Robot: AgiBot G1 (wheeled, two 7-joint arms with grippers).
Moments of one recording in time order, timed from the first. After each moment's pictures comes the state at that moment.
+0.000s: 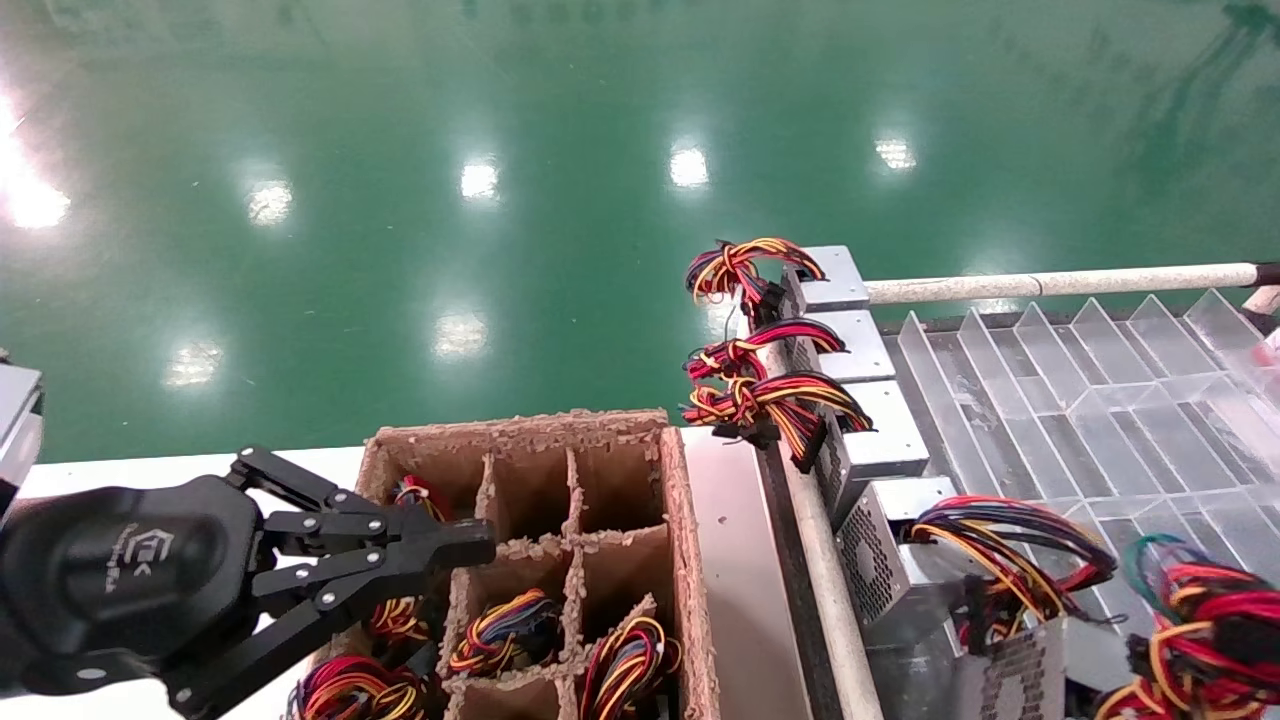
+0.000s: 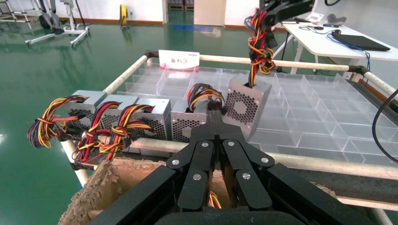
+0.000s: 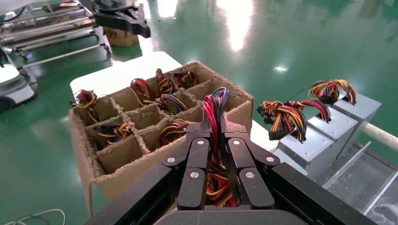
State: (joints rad) left arm -1.11 0.56 0.42 -1.26 0.63 1.44 -0.11; right arm 0.93 0.23 -0.99 1.29 0.15 -1.46 -0.44
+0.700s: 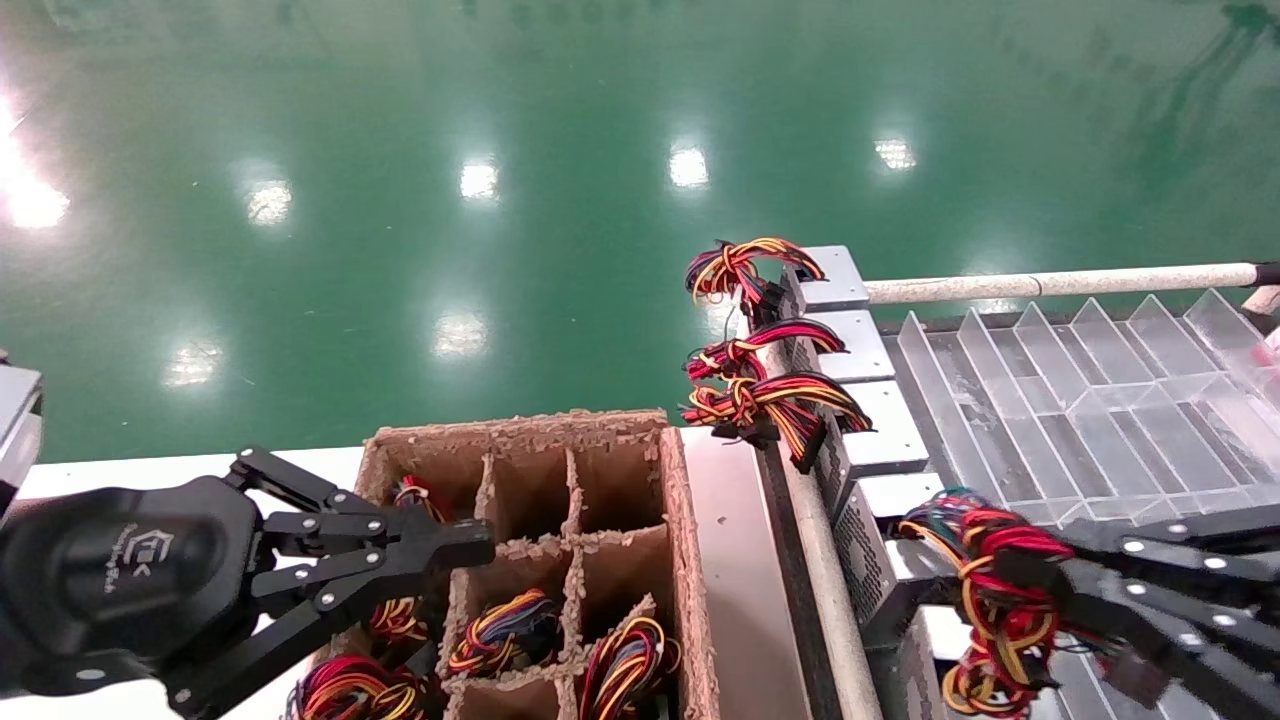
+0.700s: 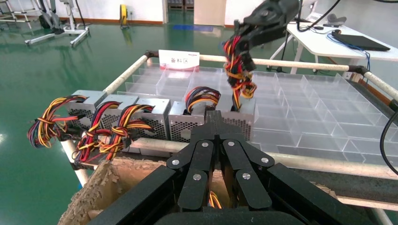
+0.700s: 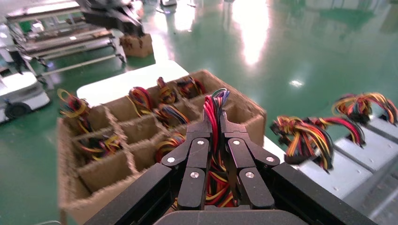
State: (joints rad) left arm -1.11 0.56 0.42 -1.26 0.63 1.44 -0.11; right arm 0.99 -0.04 -0.88 1.24 -0.07 -1.34 -0.33
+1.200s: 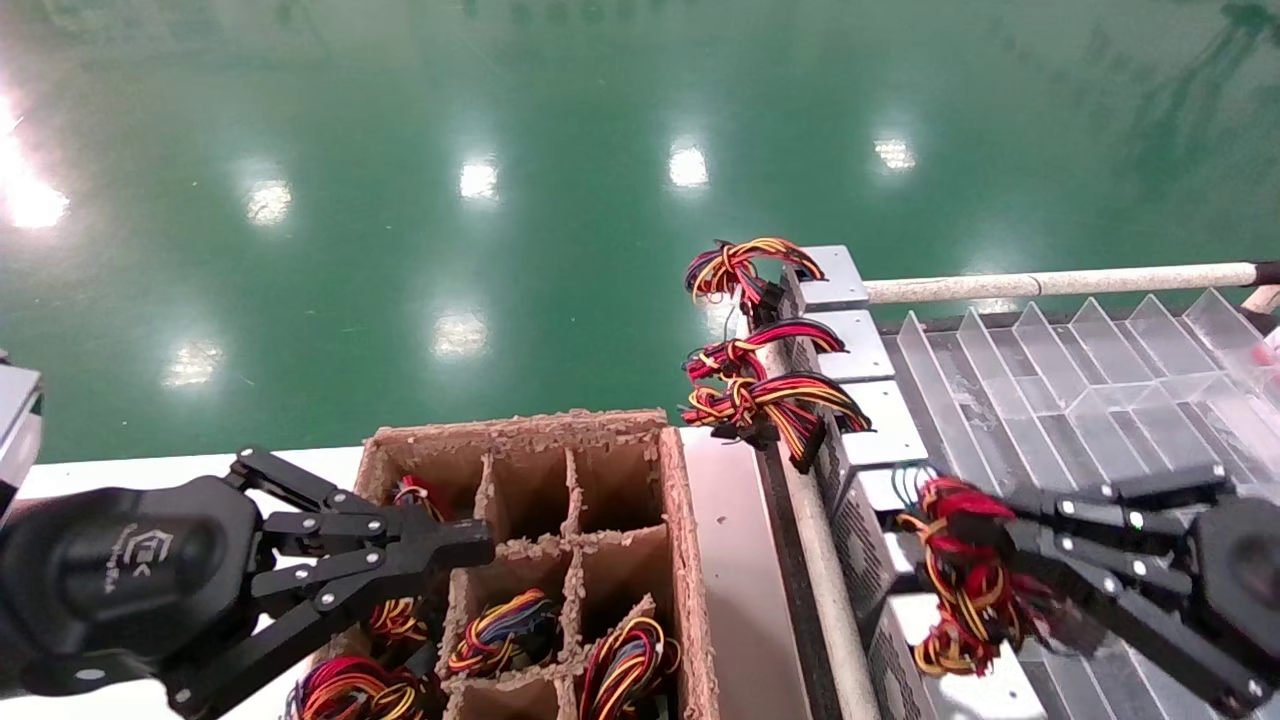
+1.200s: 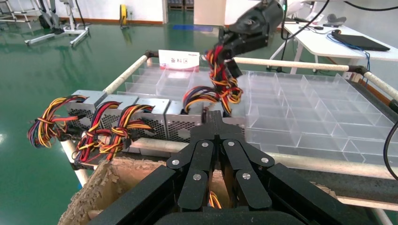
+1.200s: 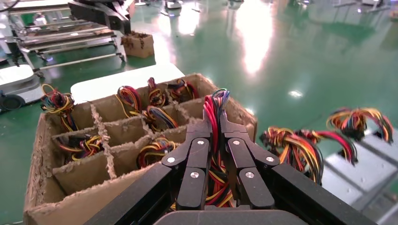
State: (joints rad) left arm -1.11 0.56 0.42 -1.26 0.63 1.44 -0.11; right arm 1.10 -0.19 -0.84 1.11 -0.23 -1.39 -0.26
